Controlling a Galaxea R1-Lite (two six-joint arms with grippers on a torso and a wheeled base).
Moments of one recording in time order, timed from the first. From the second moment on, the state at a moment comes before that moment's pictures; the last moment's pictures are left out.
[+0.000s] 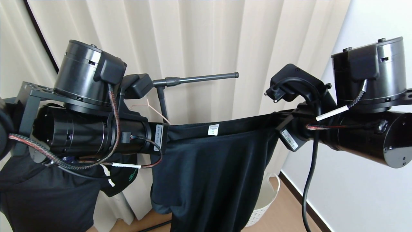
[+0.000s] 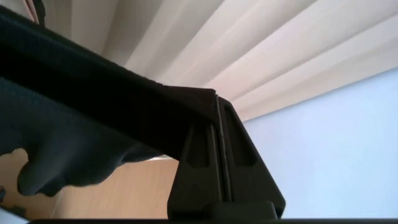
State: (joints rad) left arm -0.63 1.56 -1.19 0.25 0.10 -0.27; right arm 0.73 1.58 -1.17 0.07 -0.56 -0.33
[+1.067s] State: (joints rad) left arm -0.62 1.84 -1.64 0.25 -0.06 -0.24; right arm 1.07 1.49 -1.14 0.28 -0.39 0.10
